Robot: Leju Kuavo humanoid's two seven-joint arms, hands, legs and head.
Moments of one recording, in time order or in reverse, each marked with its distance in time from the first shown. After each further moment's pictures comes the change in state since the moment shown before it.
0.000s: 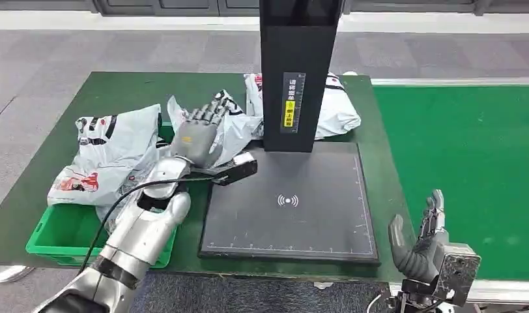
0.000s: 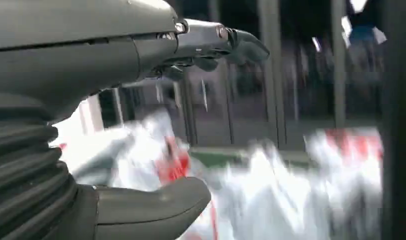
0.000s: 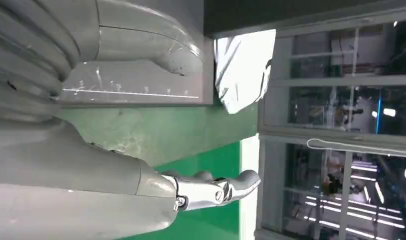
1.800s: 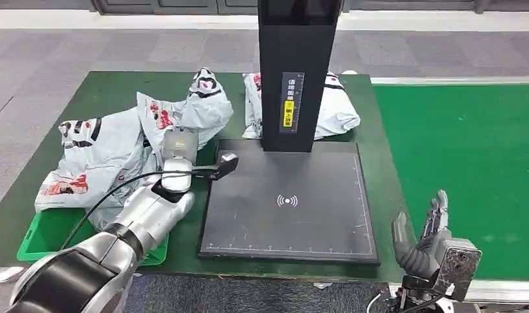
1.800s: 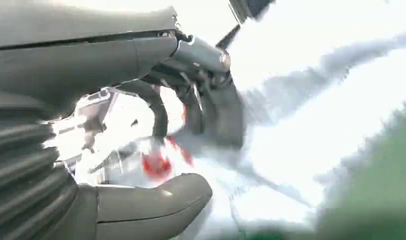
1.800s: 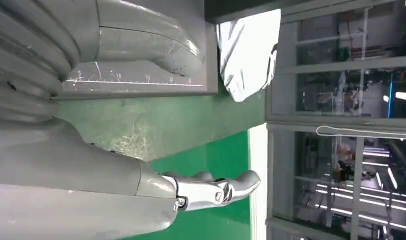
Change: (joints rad) left arm -0.197 0.002 -0.119 0.507 -0.187 0.182 0.475; right arm -0.014 0.000 0.000 0.025 -0.012 -0.063 0.015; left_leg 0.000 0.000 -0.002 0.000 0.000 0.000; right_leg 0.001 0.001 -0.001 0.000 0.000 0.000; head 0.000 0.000
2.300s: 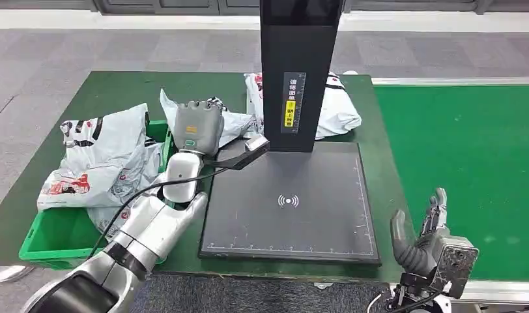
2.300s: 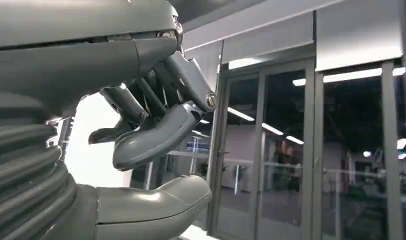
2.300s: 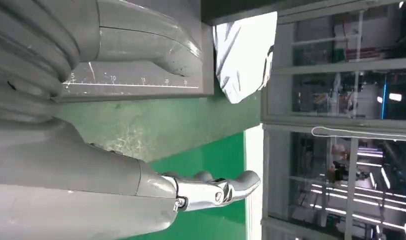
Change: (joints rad) left arm 0.134 -0.003 -0.039 -0.462 -0.001 0.247 -0.127; right arm -0.020 0.001 0.000 0.024 0.002 -0.001 -0.023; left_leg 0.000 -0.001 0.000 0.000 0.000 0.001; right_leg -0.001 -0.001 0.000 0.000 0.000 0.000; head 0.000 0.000
